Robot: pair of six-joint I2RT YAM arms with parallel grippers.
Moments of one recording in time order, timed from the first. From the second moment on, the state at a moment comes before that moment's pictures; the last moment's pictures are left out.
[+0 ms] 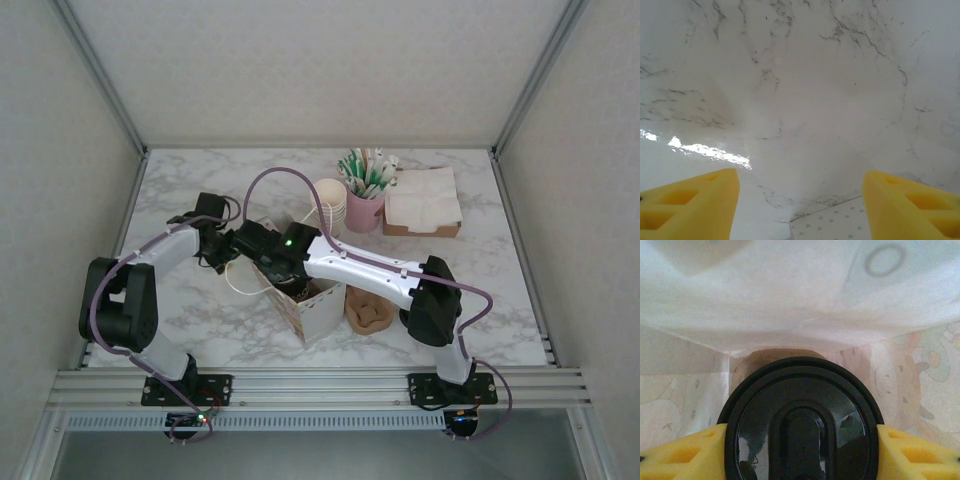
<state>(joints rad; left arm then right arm) -0.19 1.60 0.97 -0.60 0.20 -0.82 1.17 2.00 1.86 -1.06 0.37 0.40</state>
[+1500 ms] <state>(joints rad) -0.19 1.57 0.97 -0.61 0.18 -0.82 1.19 1.89 1.77 -1.10 0.39 0.48</state>
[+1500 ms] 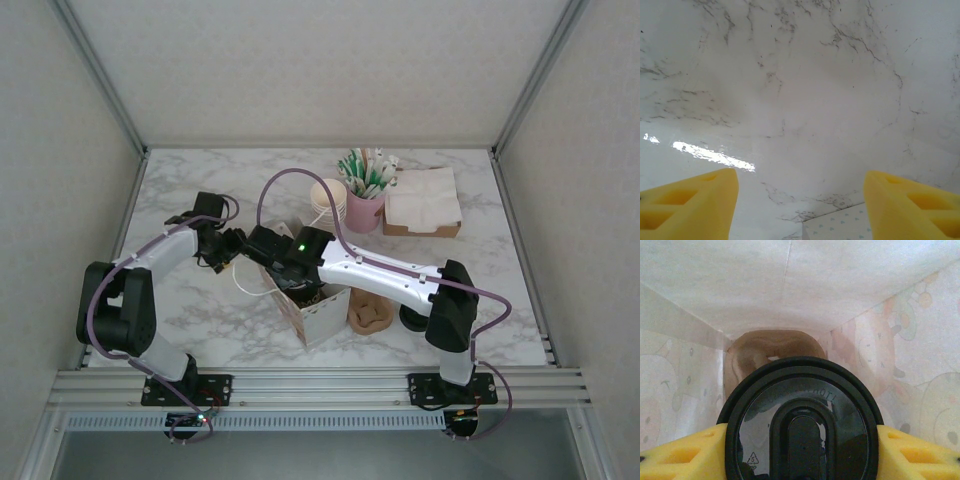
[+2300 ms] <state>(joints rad) -0.19 1.48 1.02 -0.69 0.14 -0.81 1.20 1.89 1.89 -1.21 0.39 0.48</state>
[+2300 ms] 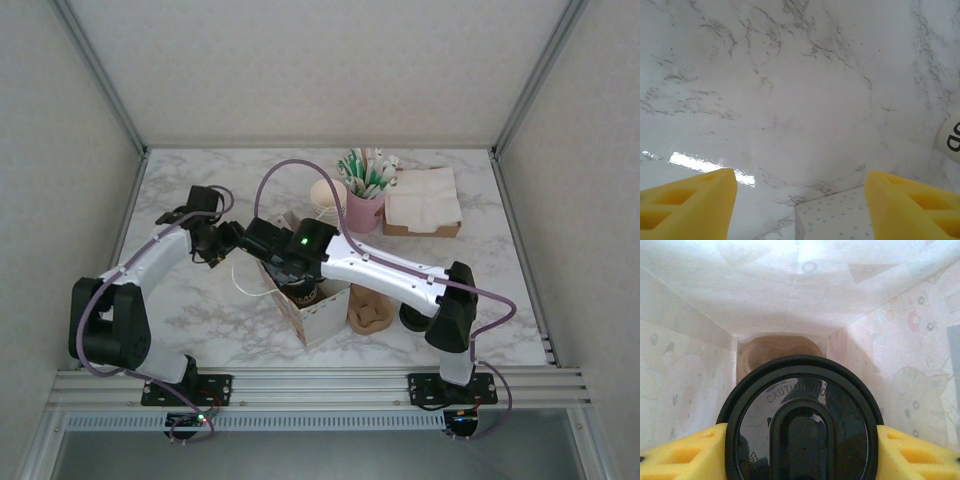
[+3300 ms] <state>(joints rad) -0.19 1.26 1.19 -0.86 0.12 -0.76 1.21 1.93 1.84 -1.19 0.44 0.48</state>
